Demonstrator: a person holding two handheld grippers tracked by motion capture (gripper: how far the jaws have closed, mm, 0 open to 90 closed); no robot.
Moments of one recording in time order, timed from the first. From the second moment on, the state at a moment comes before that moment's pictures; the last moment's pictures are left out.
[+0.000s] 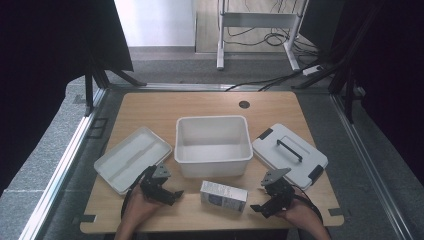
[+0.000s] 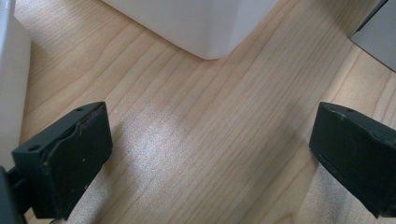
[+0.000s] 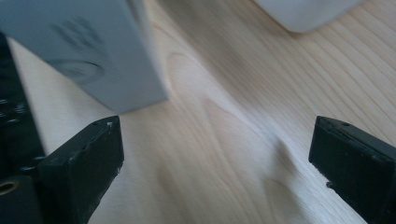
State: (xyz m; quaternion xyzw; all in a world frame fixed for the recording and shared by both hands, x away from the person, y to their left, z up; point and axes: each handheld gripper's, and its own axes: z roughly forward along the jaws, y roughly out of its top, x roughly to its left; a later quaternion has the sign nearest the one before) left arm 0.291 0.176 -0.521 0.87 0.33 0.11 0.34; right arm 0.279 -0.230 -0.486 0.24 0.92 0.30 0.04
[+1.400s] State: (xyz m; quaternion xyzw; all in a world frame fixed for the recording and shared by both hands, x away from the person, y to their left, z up) left arm 0.291 0.176 -0.521 0.87 0.33 0.11 0.34; right arm 0.295 -0.084 -0.435 0.07 1.00 0.07 -0.02
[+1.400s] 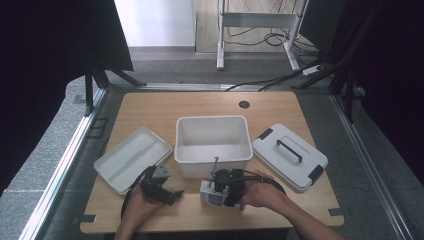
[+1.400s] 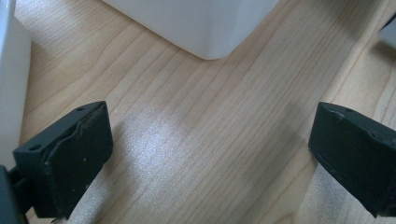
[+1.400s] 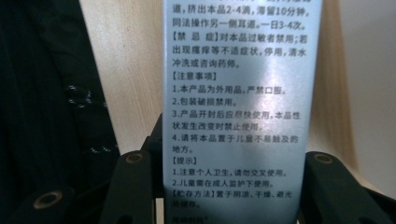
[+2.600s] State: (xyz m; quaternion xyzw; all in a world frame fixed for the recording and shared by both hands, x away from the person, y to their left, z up) left arm 0.291 0.176 -0.521 0.87 0.33 0.11 0.34; right arm 0.364 -0.080 -0.293 0.11 0.99 0.12 0.03
